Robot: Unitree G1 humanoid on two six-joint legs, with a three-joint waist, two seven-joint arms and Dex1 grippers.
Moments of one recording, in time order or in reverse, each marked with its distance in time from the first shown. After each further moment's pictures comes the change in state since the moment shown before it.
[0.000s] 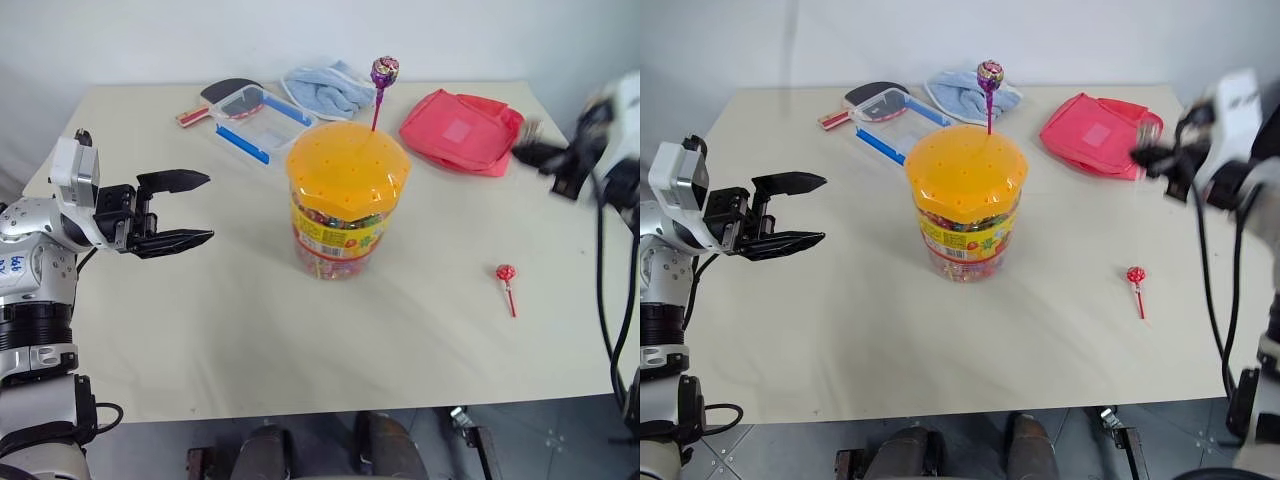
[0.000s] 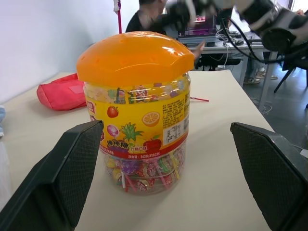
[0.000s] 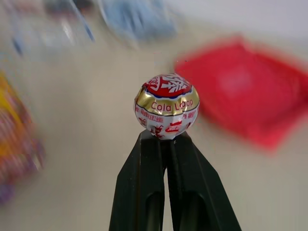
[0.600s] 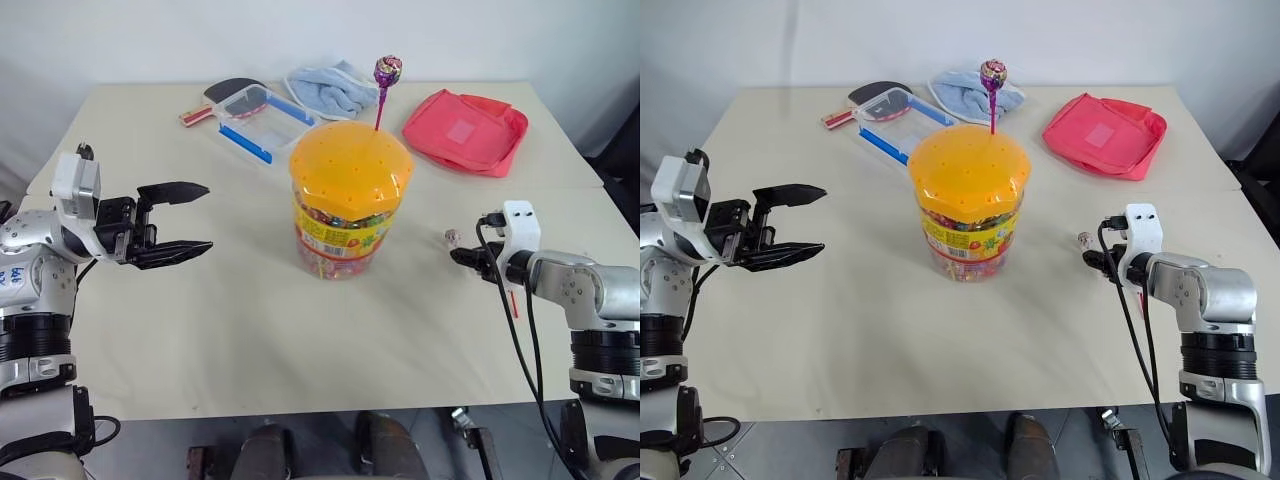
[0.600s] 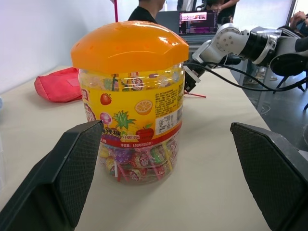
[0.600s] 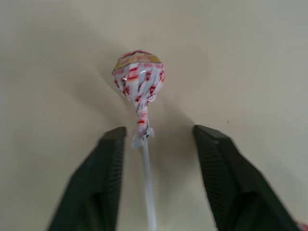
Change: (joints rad) left arm 0.075 0.003 0.027 -0.049 -0.012 0.014 0.000; right arm 0.082 0.198 0.072 0.064 -0.115 0.094 -0.161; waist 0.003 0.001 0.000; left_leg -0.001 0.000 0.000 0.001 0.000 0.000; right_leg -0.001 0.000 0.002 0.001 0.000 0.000
